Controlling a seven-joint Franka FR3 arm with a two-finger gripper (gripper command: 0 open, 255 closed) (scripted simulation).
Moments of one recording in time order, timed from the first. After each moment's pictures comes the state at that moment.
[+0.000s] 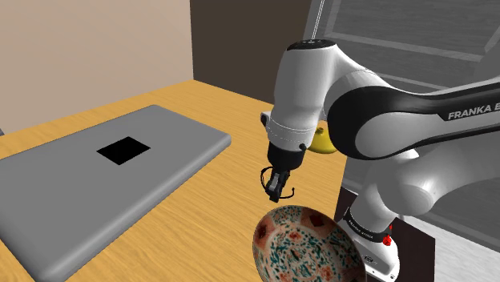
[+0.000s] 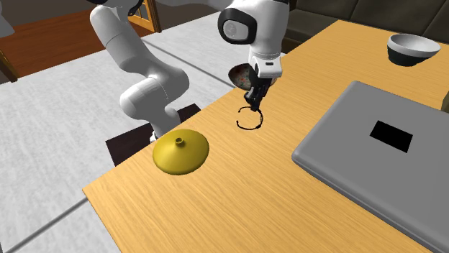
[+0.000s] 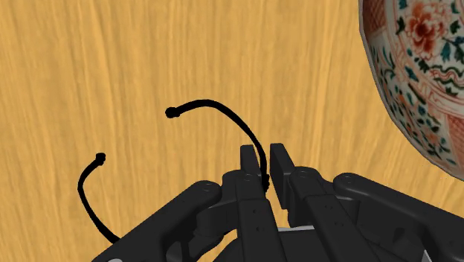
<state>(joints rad) 0.26 -0.75 0.56 -2.61 0.38 1.90 0.30</state>
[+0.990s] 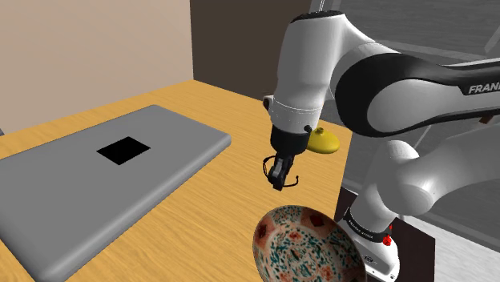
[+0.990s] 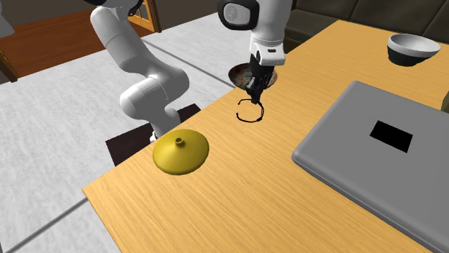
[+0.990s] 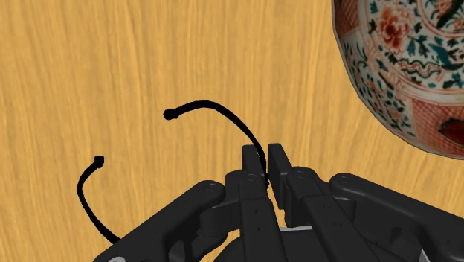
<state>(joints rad) 0.25 -0.76 0.52 -2.53 0.34 1.79 0.30</state>
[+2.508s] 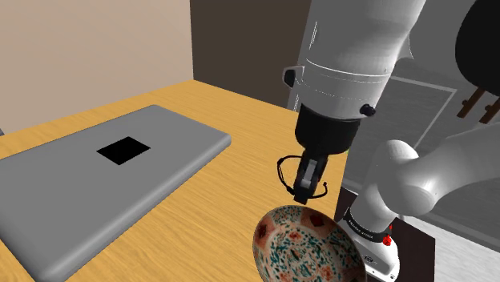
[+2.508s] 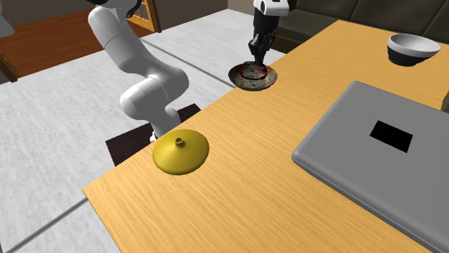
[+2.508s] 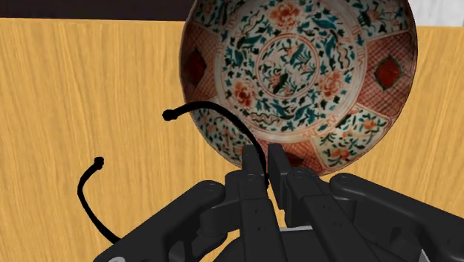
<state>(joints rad) 0.29 -0.77 0.62 -2.25 0.40 1.55 0.50</state>
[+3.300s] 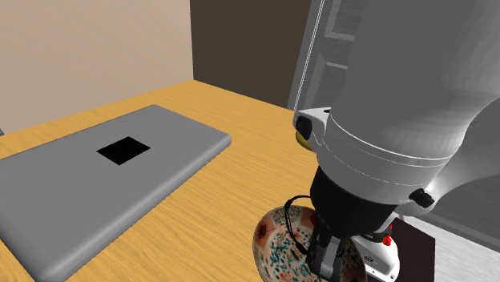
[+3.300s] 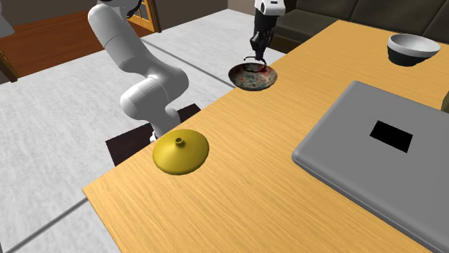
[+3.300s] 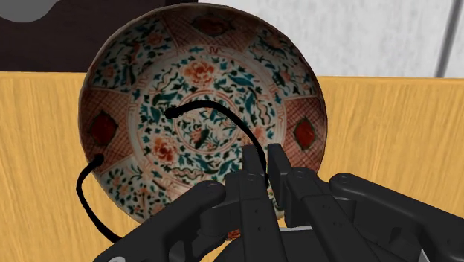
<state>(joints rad) 0.30 -0.72 0.80 -2.21 0.49 1.61 0.67</state>
